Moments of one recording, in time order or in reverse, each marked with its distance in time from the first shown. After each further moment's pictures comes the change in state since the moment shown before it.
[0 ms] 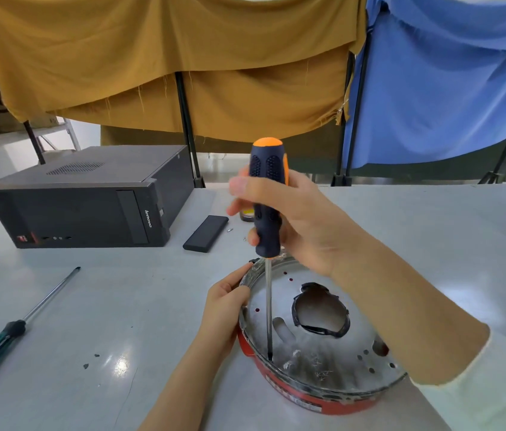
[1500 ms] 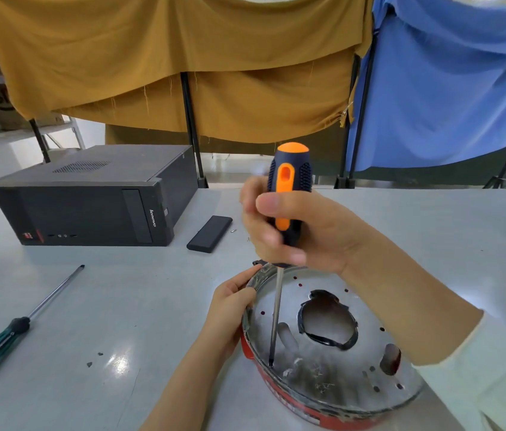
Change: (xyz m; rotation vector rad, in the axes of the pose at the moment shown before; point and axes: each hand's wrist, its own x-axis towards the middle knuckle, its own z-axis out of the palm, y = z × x) left_hand 0.003 0.000 -0.002 0.015 -0.080 -0.021; right_hand 0.000 -0.003 -0.007 0.185 -0.397 0.054
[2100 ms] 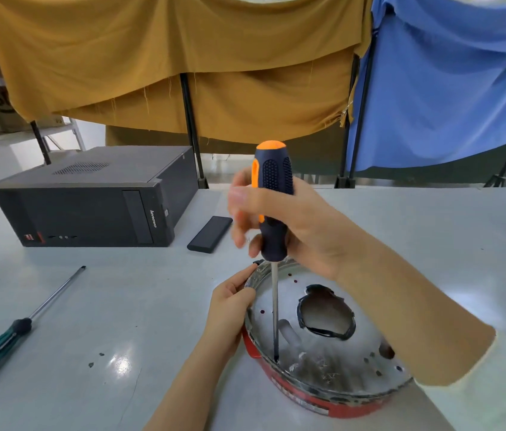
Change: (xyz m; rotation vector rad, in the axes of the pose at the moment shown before) left_hand -0.002 -0.001 0.001 0.042 0.072 0.053; right_hand 0.003 0.004 0.011 -0.257 0.275 -0.061
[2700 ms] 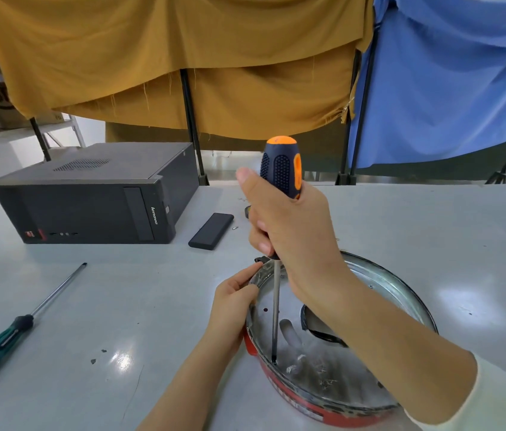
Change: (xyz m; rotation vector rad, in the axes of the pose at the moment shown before) left_hand -0.003 0.000 0.000 -0.001 0.005 -0.039; right_hand -0.002 0.014 0.030 0.042 0.505 -0.094
